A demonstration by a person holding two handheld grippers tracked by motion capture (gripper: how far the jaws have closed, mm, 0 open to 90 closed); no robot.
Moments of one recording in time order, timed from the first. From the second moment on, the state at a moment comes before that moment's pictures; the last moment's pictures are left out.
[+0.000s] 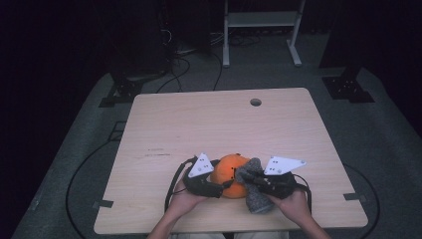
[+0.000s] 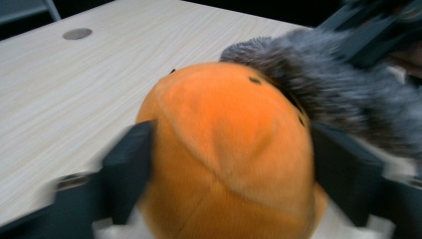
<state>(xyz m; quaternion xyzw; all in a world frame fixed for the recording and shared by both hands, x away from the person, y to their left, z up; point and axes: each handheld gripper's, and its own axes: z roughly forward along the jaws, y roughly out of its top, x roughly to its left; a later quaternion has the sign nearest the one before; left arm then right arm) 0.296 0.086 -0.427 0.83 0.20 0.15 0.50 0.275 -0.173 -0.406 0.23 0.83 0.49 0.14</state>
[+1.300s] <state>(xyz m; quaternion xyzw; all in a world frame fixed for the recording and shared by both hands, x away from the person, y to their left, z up) 0.290 0.090 -0.427 0.84 0.17 0.14 0.49 0.279 -0.187 -0.415 0.25 0.83 0.48 0.12</state>
